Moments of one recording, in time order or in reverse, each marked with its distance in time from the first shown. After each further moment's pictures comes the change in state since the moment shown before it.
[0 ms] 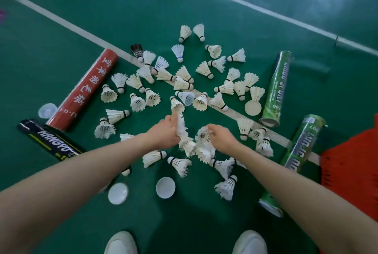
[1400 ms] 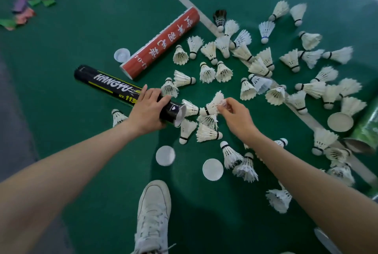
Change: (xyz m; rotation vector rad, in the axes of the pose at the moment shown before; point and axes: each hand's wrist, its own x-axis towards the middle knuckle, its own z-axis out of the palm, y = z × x) left_hand -0.094 -0.219 0.045 0.315 0.515 -0.126; right_hand 0.030 -0.118 0.101 0.271 0.015 -0.248
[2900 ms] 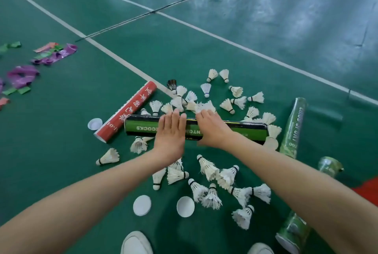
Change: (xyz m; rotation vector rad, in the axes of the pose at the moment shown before) left_hand 0.039 0.170 -0.154 0.100 0.079 0.012; right_hand -0.051 -0.105 -0.114 -1.110 0.085 -0.352
